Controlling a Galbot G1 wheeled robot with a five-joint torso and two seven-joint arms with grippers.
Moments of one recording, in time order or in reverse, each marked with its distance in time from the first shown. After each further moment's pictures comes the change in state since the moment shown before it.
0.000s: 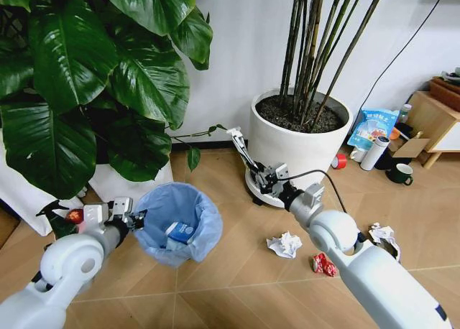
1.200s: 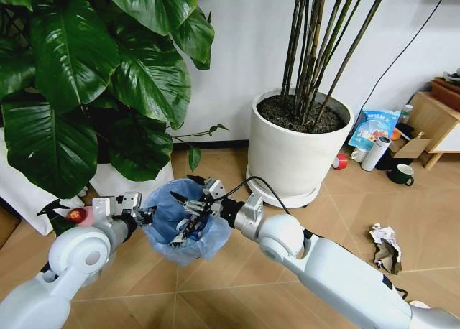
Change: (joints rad) left arm 0.001 0.015 0.007 -0.021 -0.042 0.008 -0.030; right arm 0.186 0.080 -0.301 -0.047 -0.006 -0.025 0.094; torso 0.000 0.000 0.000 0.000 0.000
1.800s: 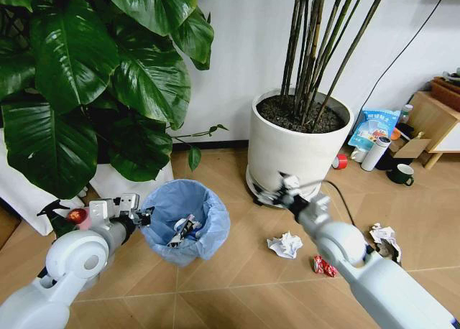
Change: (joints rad) left arm 0.032 -0.034 -0.027 -0.012 0.049 -0.004 0.017; right arm -0.434 -0.113 0.486 -0.087 -0.040 -0.026 0.036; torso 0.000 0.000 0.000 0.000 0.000
